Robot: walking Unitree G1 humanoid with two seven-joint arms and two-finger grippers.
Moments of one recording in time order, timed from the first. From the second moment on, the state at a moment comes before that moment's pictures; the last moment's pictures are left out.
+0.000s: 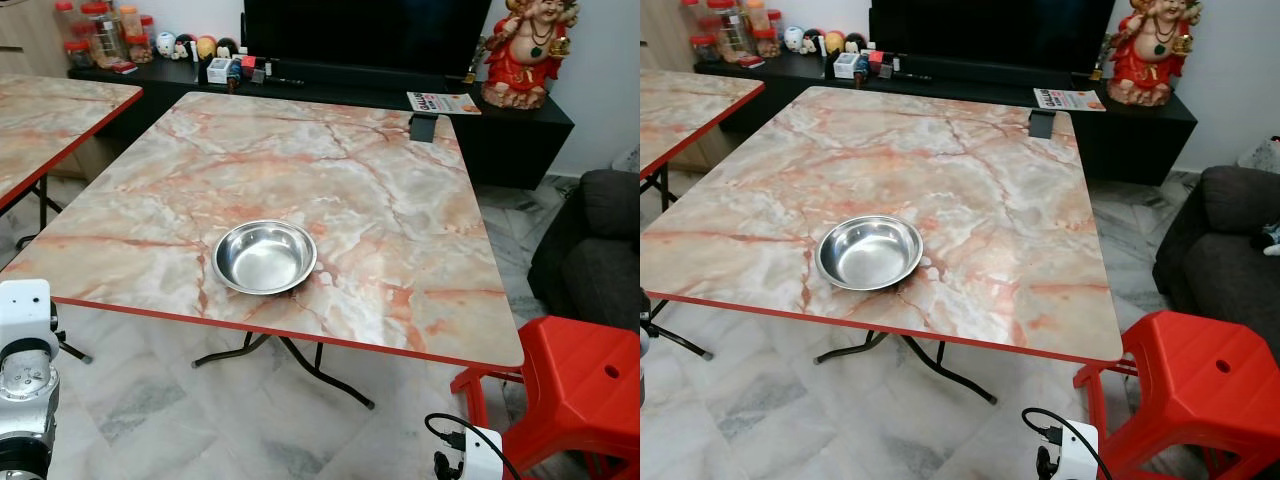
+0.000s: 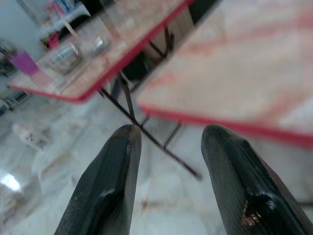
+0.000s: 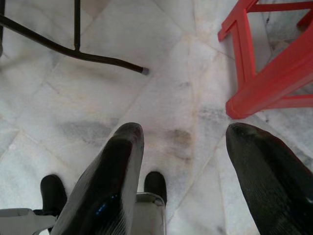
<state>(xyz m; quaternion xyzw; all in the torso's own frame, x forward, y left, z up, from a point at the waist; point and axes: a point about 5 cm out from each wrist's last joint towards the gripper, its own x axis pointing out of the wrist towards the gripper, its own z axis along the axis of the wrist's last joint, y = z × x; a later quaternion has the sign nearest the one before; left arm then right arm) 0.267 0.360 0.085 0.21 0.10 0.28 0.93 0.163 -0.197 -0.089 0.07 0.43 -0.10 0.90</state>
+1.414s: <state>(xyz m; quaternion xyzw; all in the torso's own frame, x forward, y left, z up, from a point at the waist) 0.198 0.193 -0.075 0.03 0.44 -0.01 0.90 0.151 -0.212 -0.092 0.07 0.44 -0.14 0.89</state>
